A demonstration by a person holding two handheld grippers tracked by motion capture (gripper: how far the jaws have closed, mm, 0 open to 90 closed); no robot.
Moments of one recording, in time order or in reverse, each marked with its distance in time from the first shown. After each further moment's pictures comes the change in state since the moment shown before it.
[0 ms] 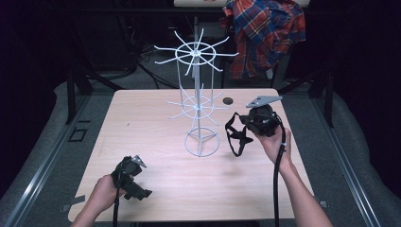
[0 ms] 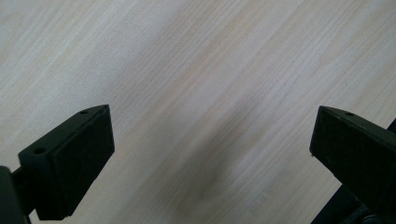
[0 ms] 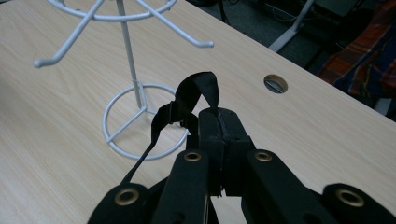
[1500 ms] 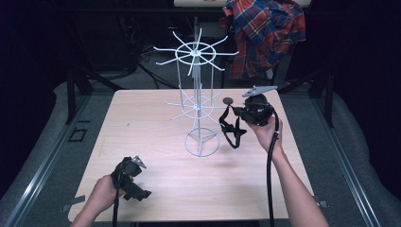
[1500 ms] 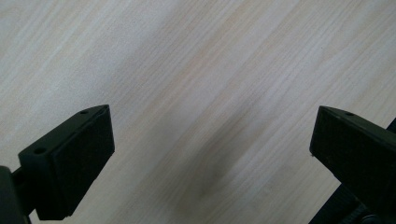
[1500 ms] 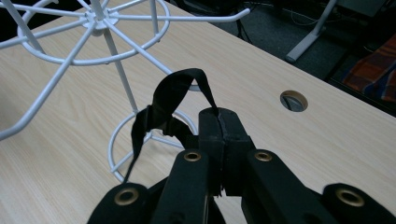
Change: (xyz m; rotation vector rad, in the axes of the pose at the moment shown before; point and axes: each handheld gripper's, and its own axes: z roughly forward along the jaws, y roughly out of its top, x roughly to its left) left arm 0.000 -0.001 0.000 0.012 0.005 0.001; right arm -0.019 0.016 0.032 -0.026 0.085 0.059
